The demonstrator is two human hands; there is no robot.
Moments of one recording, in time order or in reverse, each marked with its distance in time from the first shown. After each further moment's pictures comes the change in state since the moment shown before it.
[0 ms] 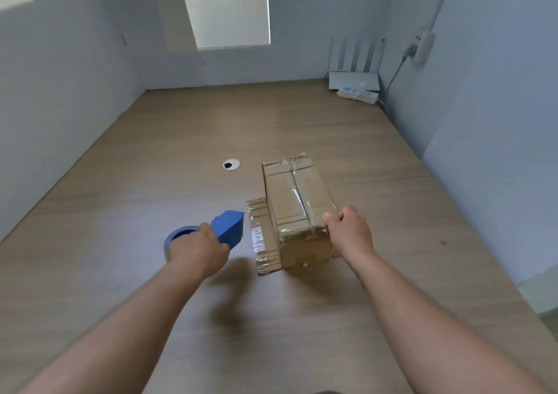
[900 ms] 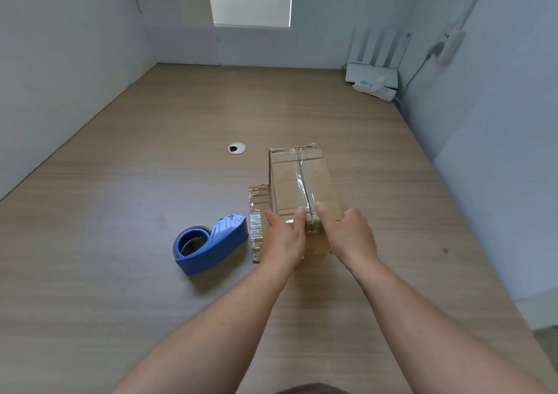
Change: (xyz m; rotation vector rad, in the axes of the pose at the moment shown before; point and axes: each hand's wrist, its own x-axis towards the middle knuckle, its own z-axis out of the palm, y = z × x) left_hand -0.034 0.134 -0.001 -1.097 -0.150 -0.053; right_hand -0.003 0.005 0.005 -0.117 0.011 -0.029
